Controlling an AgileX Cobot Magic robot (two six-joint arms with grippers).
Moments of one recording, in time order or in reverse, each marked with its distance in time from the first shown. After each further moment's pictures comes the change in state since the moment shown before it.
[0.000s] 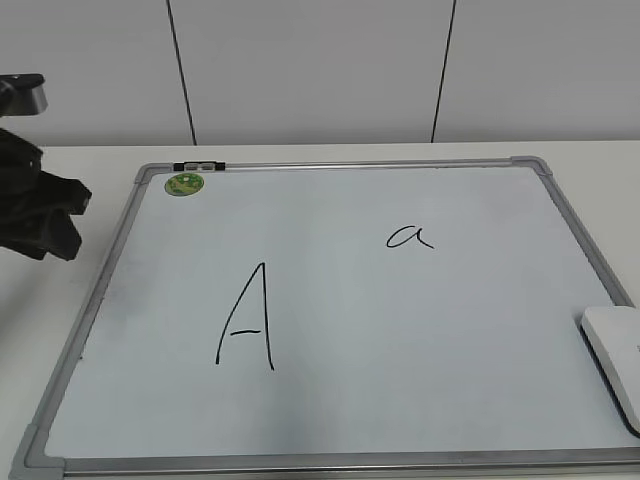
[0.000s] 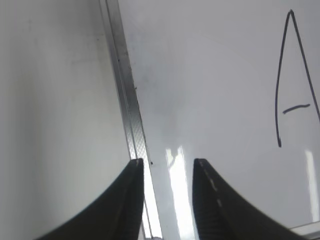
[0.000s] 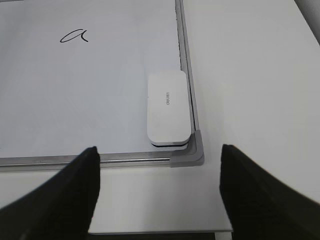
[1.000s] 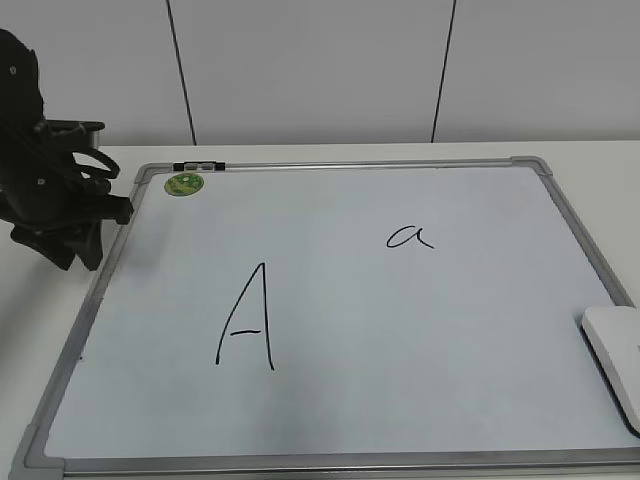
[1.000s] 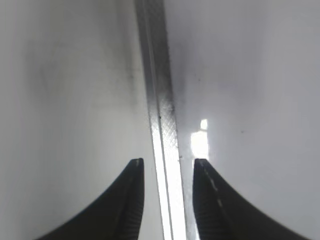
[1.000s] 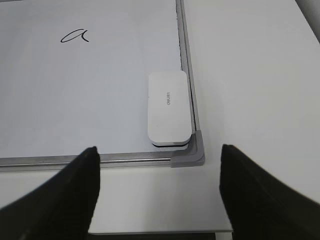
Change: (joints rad) left arm 0.029 0.418 -0.312 0.150 0.112 -0.149; right arm 0.000 0.000 0.000 0.001 0.000 0.000
